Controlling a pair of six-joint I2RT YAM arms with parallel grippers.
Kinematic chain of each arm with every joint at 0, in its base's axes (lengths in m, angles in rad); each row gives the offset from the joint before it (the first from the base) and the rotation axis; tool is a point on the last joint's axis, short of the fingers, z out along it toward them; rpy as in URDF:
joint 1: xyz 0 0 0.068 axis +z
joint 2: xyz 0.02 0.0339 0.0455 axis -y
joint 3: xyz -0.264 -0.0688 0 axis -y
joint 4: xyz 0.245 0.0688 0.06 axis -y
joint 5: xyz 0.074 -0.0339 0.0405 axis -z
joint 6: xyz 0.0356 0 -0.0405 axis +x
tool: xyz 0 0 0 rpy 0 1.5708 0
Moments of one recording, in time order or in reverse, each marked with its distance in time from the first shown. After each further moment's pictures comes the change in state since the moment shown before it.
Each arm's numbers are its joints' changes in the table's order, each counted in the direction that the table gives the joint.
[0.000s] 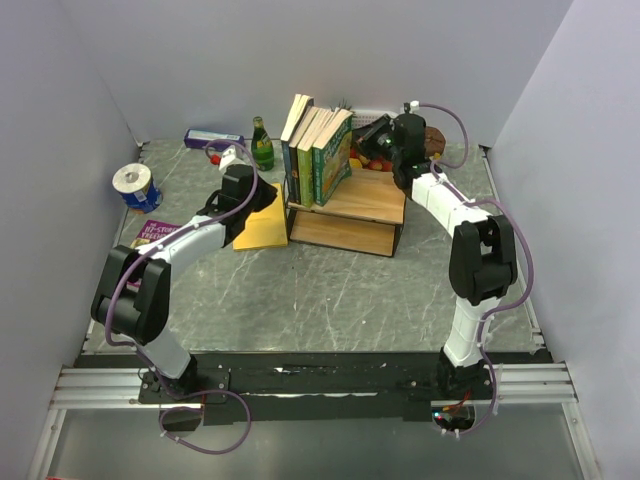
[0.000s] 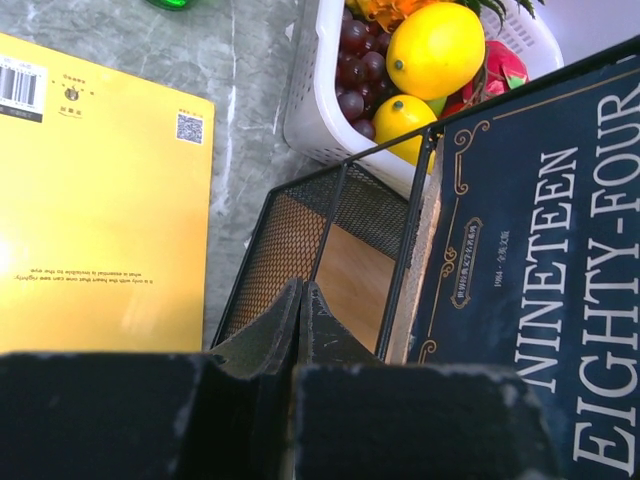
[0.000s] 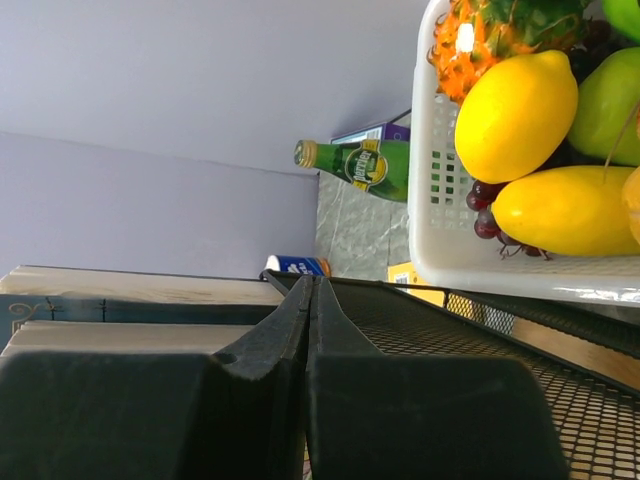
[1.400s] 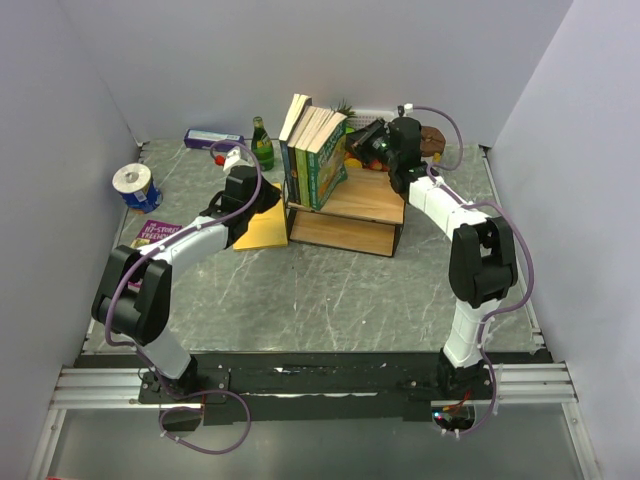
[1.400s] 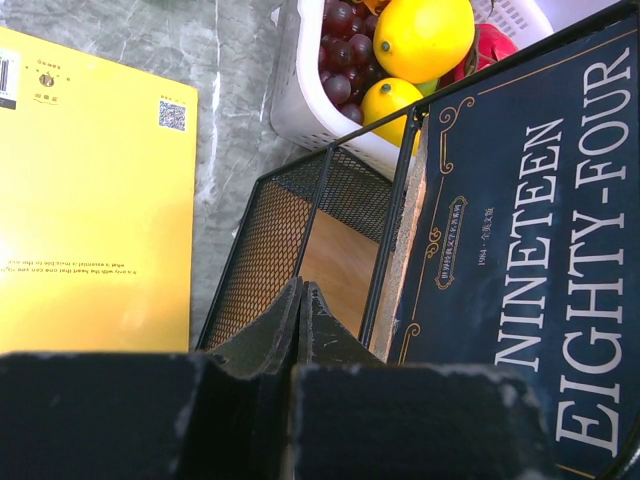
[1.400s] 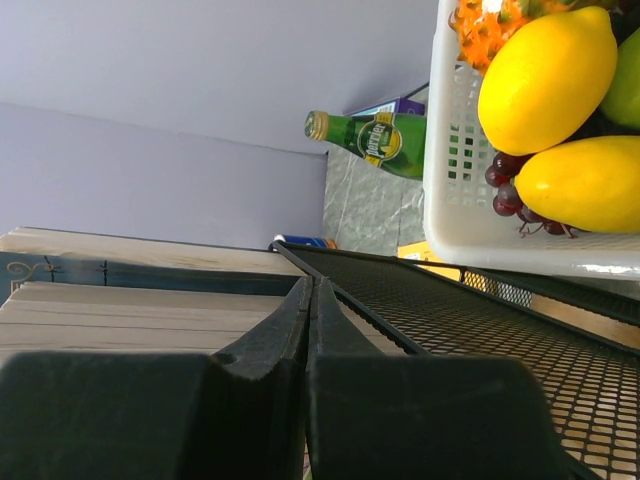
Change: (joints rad) left arm -0.026 0.000 0.000 0.000 0.000 0.000; right arm 0.027 0.019 -0.036 0.022 -0.019 0.004
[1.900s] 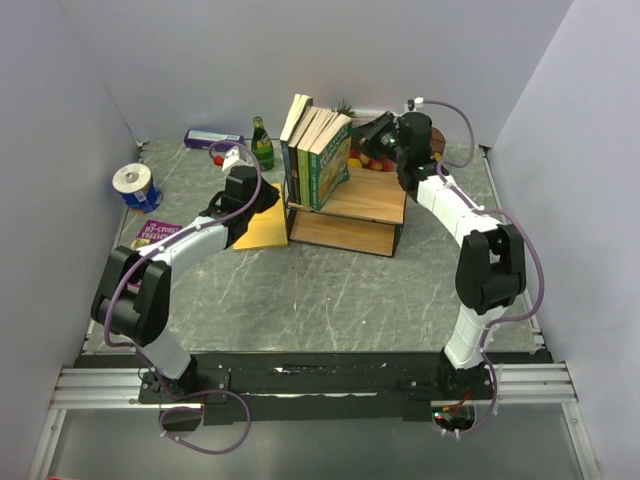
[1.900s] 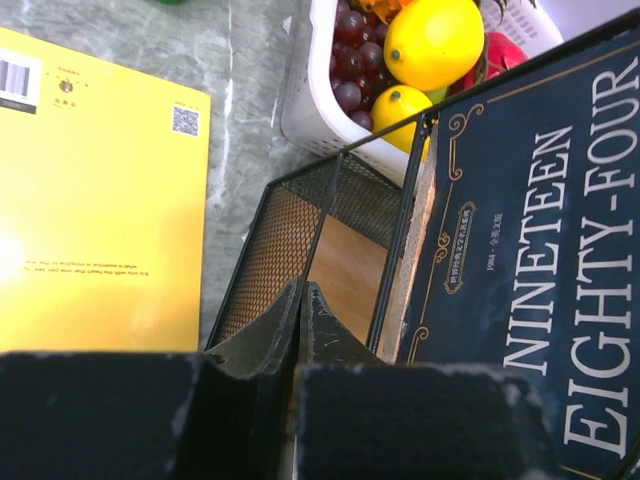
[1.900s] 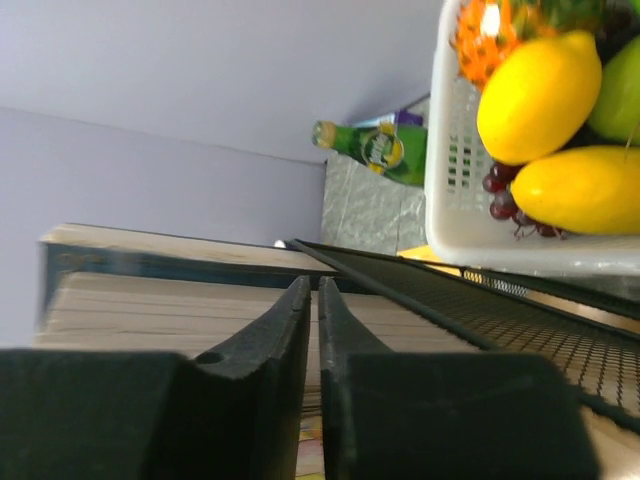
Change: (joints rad) left arm -0.002 0.005 0.000 -0.010 -0.027 0.008; right arm -0.024 0.055 0.000 -0.049 0.012 -0.022
